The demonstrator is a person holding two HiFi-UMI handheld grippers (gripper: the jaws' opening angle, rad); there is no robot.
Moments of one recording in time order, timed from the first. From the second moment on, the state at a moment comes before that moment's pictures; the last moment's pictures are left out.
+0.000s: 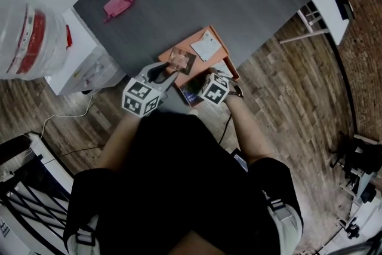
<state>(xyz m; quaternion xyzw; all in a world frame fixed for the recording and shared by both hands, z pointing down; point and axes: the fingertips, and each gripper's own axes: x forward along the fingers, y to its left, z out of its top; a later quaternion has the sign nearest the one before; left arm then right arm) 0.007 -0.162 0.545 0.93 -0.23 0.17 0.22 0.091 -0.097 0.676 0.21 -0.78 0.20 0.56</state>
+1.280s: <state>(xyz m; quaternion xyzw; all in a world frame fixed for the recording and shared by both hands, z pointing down) 0.043 -0.171 0.535 0.95 -0.20 0.17 0.20 0.100 -0.085 0.593 0.20 -0.80 0.02 0.56</state>
